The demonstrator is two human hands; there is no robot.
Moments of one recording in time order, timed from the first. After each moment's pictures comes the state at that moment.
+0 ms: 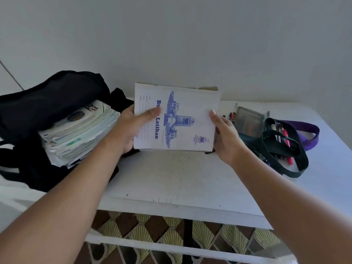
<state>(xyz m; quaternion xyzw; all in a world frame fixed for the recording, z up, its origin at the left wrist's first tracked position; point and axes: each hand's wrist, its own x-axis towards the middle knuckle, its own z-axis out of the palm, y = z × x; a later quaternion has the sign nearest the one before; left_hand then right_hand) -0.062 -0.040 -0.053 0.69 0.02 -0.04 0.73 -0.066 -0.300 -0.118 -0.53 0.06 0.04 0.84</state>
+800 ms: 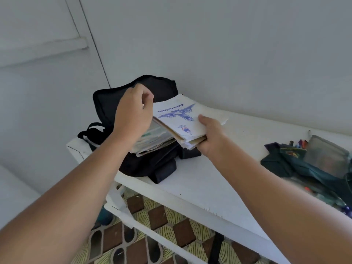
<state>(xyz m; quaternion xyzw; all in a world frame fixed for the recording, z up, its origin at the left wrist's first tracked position) -0.096 0.107 -0.012 0.89 0.04 0.38 0.26 -0.042 -0.088 -0.059 -0.42 0.16 0.19 0.87</state>
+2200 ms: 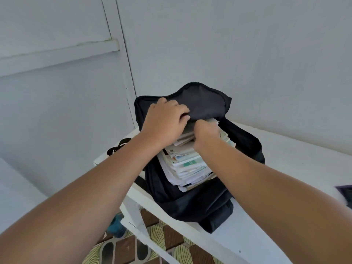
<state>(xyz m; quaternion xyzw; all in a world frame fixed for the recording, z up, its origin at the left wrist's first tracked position) -0.027 0.221 -0.012 0.96 -0.02 0.27 0.04 0.030 0.113 -0.043 -0.66 0.16 0.07 0.73</state>
